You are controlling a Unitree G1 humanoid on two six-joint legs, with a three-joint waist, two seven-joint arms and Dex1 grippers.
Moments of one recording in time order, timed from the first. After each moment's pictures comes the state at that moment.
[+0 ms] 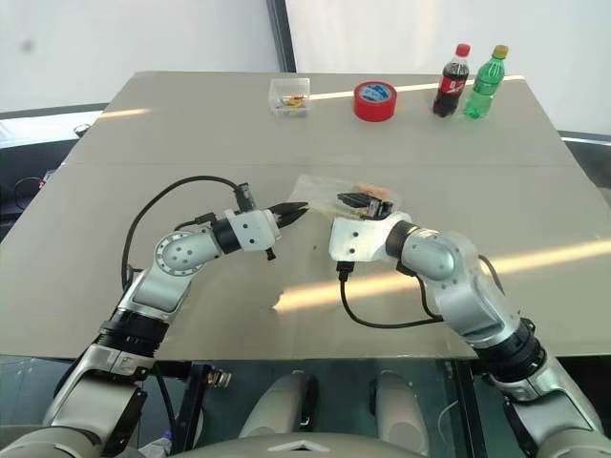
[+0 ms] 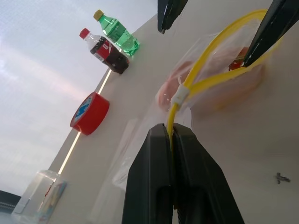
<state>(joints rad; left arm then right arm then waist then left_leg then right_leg) -0.46 0.56 -0.19 0.17 0.11 -0.42 -0.69 -0.46 -0.53 0.41 -0.39 -0.39 0.25 0.67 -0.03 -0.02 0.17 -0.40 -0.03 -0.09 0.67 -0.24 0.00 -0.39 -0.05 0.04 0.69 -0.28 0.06</state>
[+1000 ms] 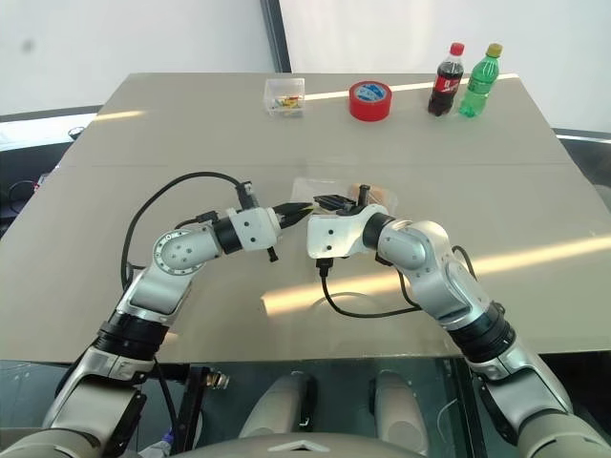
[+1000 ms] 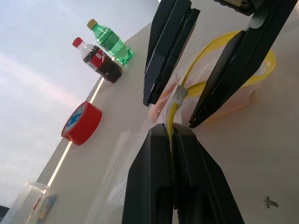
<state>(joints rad) -0.45 0.56 -0.19 0.06 0.08 -0.32 -0.72 -0.55 -0.43 0.45 -0.26 -0.47 0.14 0.67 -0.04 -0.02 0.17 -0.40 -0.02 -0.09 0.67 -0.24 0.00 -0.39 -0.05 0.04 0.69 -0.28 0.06</state>
